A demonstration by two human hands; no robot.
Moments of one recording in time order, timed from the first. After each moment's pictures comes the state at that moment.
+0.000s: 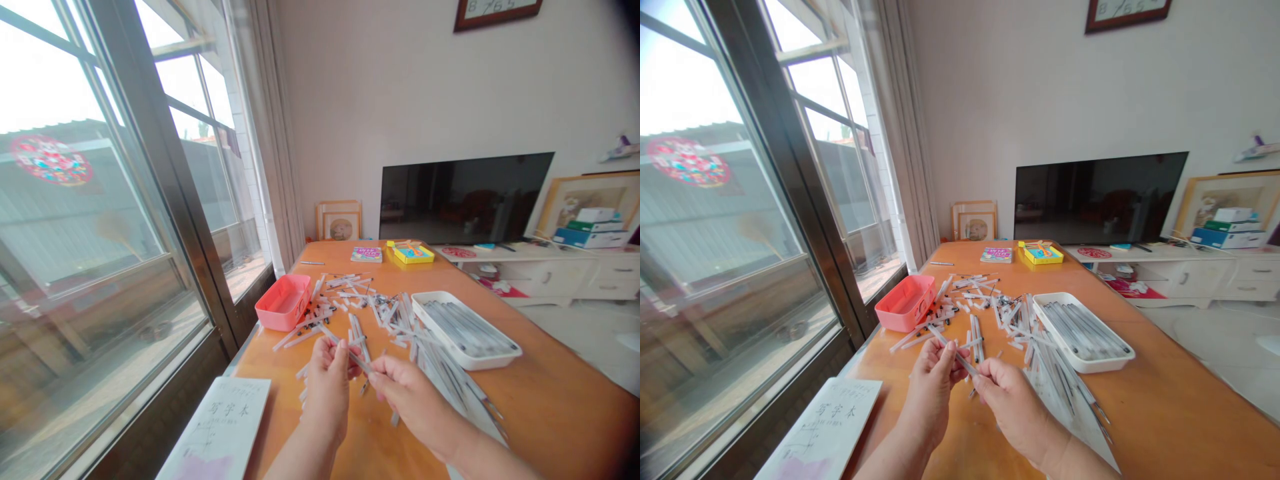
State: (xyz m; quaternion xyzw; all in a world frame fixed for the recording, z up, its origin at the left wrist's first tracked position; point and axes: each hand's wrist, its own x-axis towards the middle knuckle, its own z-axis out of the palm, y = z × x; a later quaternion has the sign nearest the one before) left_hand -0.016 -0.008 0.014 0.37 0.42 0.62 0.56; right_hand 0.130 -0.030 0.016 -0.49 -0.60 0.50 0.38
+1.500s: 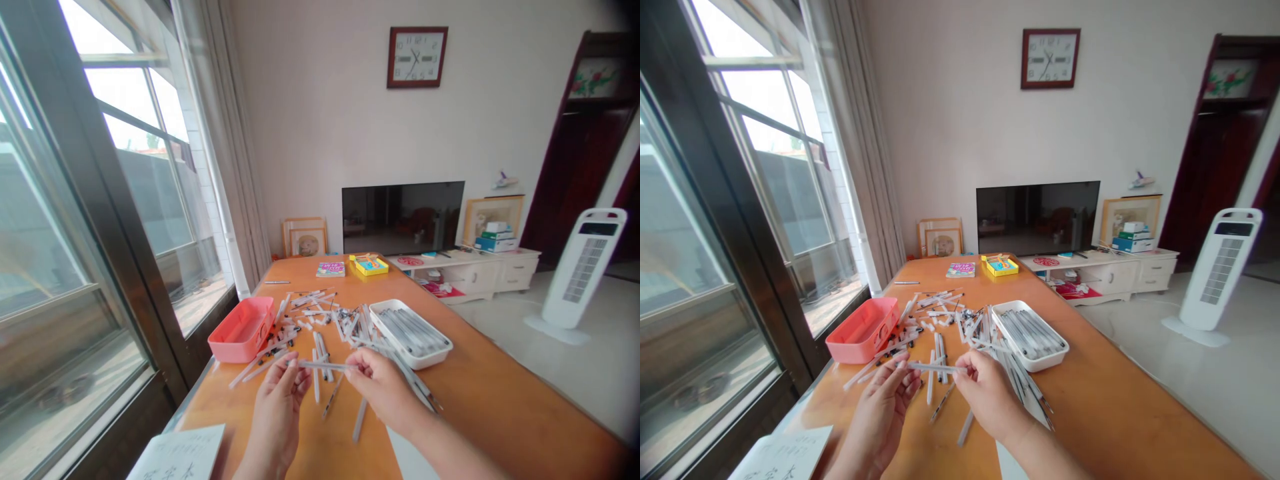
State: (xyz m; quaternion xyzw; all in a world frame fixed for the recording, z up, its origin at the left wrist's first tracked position) left_hand -0.034 0.009 0.015 0.25 0.36 0.65 0.62; right_hand 0.163 -0.008 0.014 -0.54 -0.62 0.32 0.47
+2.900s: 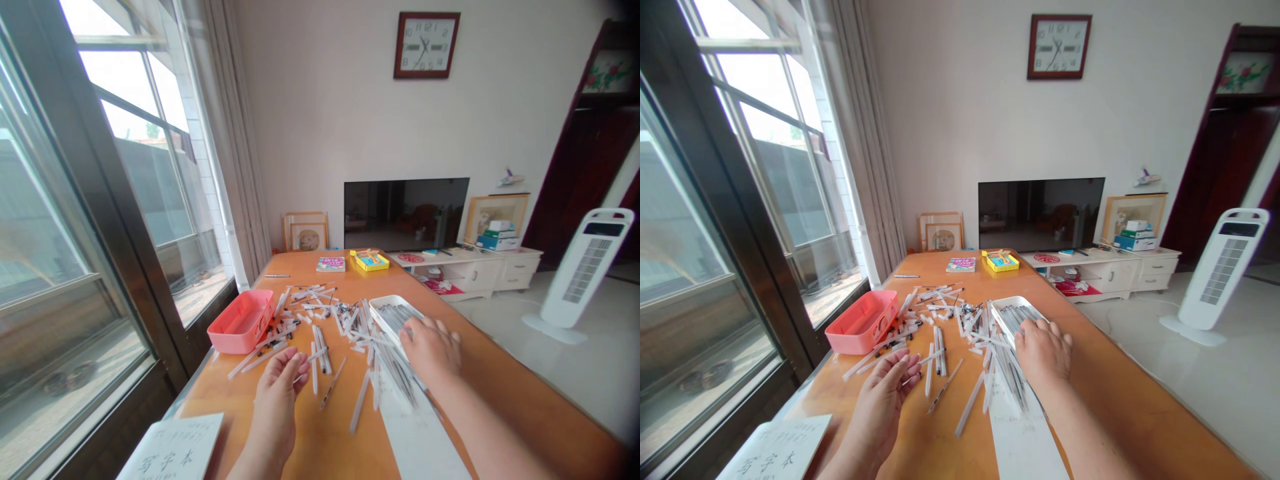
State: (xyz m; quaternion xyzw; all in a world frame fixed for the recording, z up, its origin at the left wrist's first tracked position) left_hand -0.034 0.007 0.010 0.29 0.43 0.62 0.58; right_hand 0.265 0.017 0.015 -0.80 -0.55 -0.17 0.19
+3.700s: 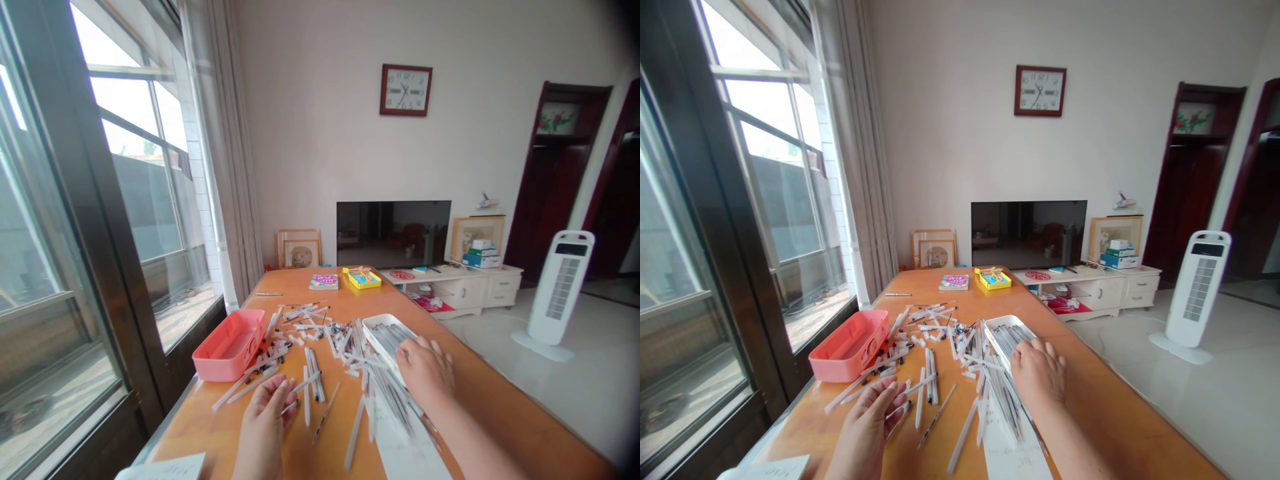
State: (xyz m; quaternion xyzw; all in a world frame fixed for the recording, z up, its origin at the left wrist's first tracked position) left_hand -0.039 0.012 0.009 0.28 0.48 0.61 0.57; right_hand 0.270 0.020 0.010 -0.79 -0.54 -0.17 0.23
